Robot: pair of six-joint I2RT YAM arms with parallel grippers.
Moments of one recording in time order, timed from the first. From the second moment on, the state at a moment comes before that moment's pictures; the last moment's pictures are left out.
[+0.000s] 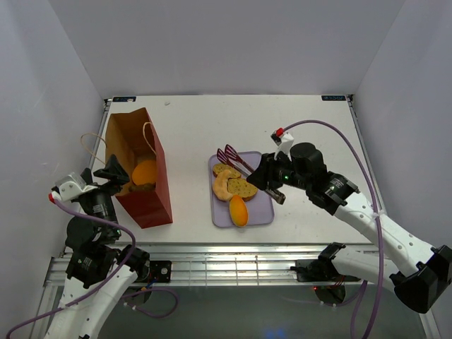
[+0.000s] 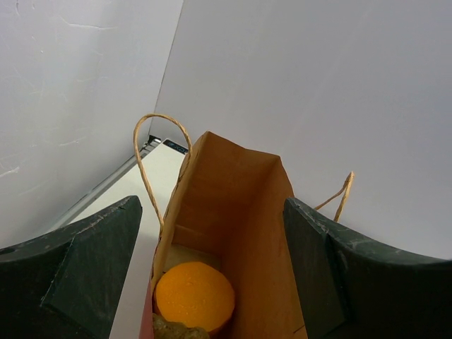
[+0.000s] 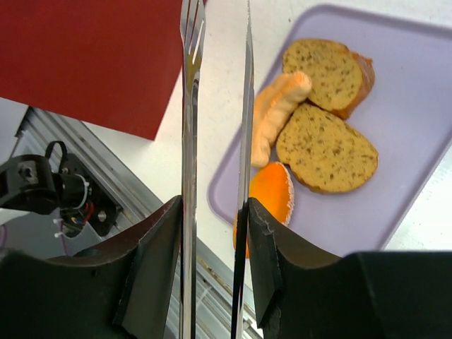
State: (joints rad) left arm -0.43 0.23 0.66 -0.08 -0.77 -0.13; right arm 0.72 1.01 0.94 -0.37 -0.22 0.44
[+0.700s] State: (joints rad) left arm -0.43 0.23 0.66 -0.08 -0.77 -0.13; right arm 0.72 1.13 0.83 -0.33 -0.16 0.44
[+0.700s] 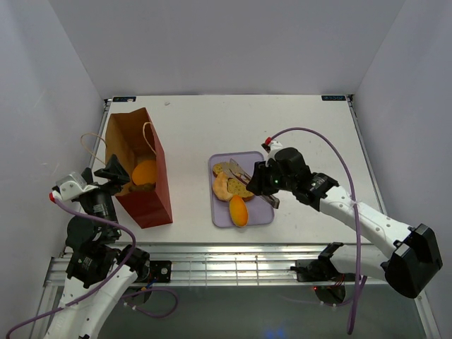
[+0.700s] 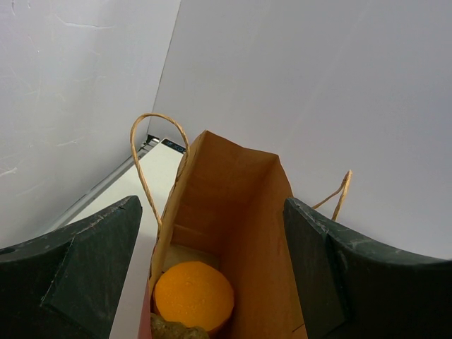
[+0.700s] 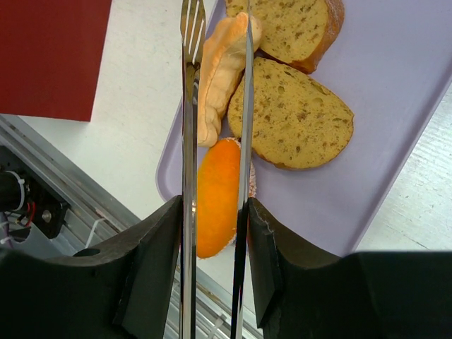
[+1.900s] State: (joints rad) left arm -0.44 0.23 0.66 -0.08 -0.75 -0.13; right arm 0.72 1.22 0.83 -0.28 -0.15 0.43
